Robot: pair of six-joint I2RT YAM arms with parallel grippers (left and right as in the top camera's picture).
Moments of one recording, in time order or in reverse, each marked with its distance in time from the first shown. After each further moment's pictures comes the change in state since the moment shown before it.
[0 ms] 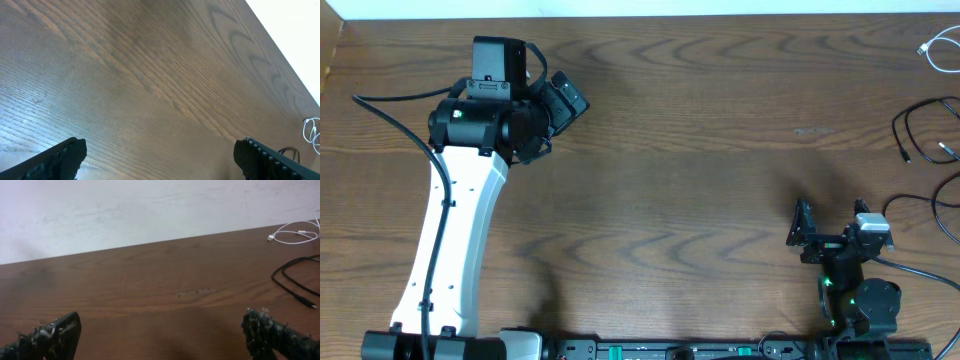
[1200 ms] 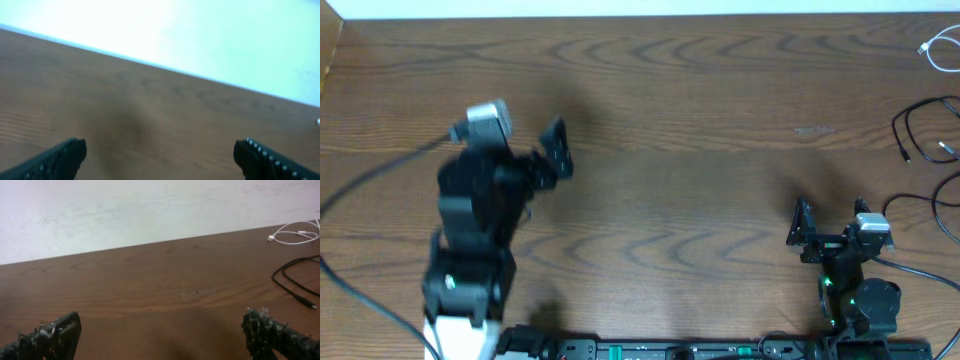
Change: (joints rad) left arm 0.000 -0.691 -0.697 0.682 -0.136 0.464; right arm 0.000 -0.002 0.000 0.000 0.000 0.000
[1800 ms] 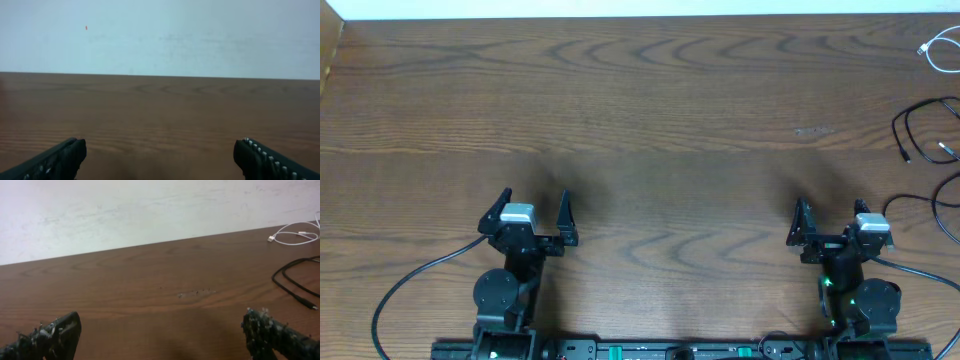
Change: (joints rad) left arm 0.000 -0.615 -0.717 0.369 -0.045 0.251; right arm 0.000 -0.002 0.000 0.000 -0.003 0.000
